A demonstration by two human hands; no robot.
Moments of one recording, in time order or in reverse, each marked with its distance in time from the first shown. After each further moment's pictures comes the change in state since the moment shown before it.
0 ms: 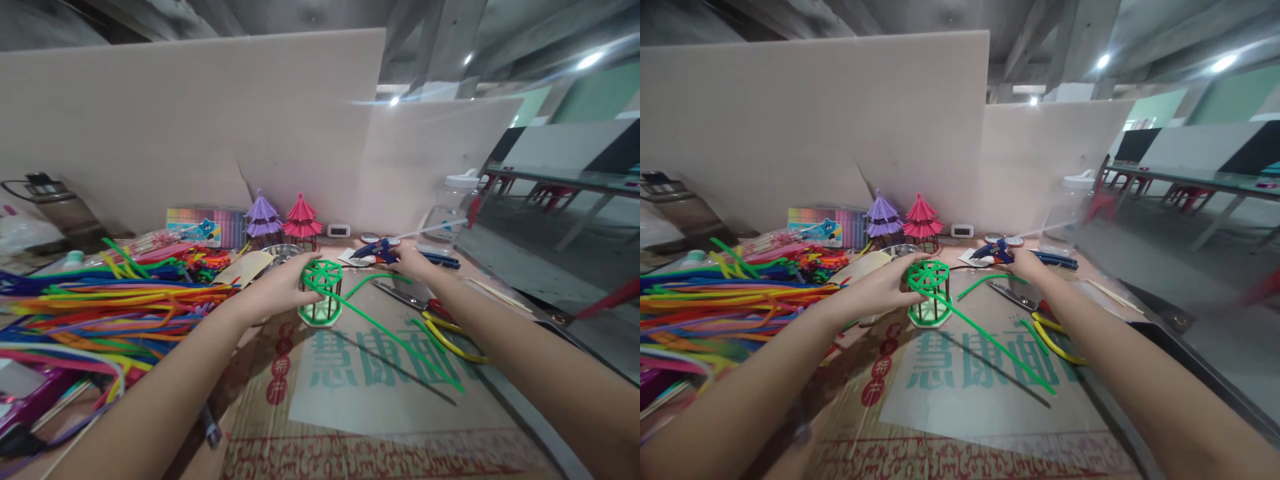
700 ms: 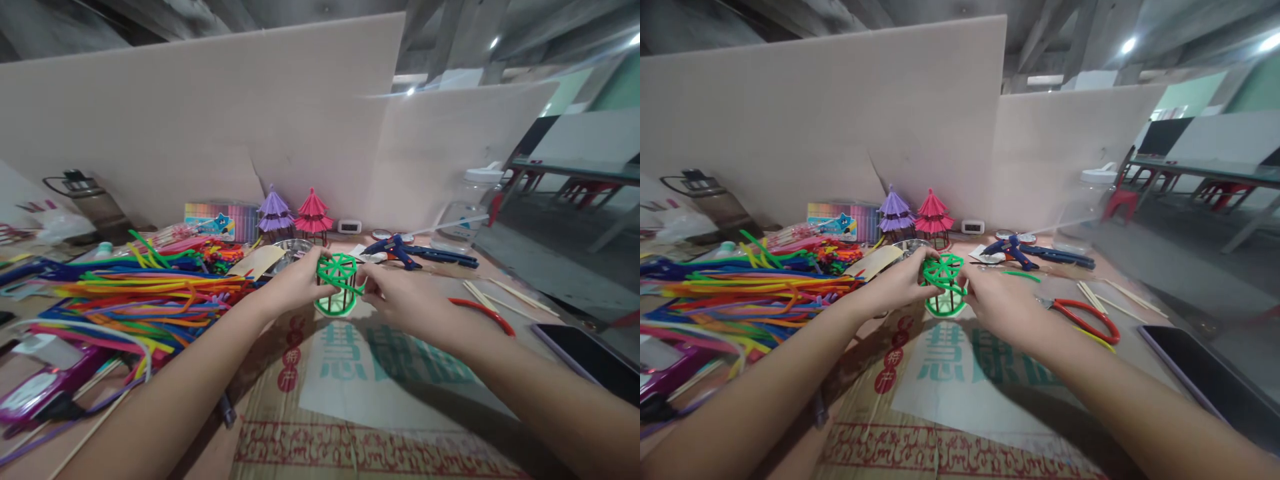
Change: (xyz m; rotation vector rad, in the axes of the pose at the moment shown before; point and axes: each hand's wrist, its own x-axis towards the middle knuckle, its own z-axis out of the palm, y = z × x) left_hand 0.003 -0.003 0.017 0.003 0.064 -0.026; right_hand -0.125 -0.113 -0.027 0.022 0.044 -0.472
